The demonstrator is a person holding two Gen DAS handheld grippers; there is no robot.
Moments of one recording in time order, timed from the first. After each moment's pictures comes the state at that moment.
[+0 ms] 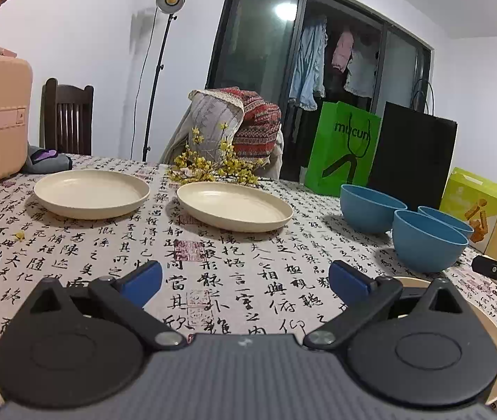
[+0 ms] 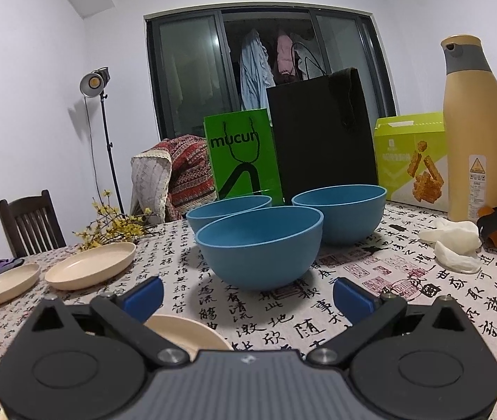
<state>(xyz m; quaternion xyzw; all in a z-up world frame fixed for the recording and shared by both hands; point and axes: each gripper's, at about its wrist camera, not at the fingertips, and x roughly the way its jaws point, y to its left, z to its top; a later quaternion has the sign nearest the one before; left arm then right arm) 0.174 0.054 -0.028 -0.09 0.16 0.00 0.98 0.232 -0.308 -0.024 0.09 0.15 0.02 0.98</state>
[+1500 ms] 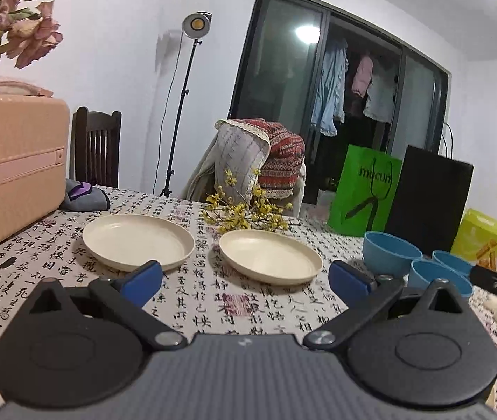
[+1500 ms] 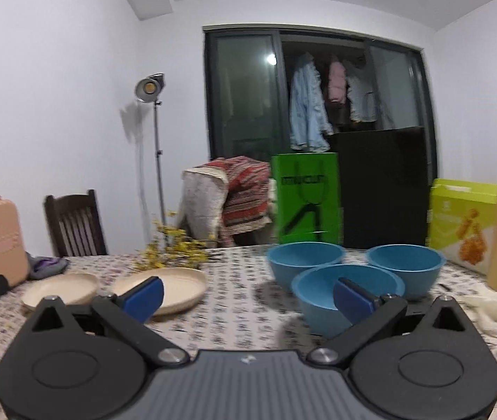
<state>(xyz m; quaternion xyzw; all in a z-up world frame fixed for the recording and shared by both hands) 0.148 0.108 0.040 -0.10 0.13 0.03 0.99 0.211 -0.216 0.057 0.04 0.12 0.10 0.99</state>
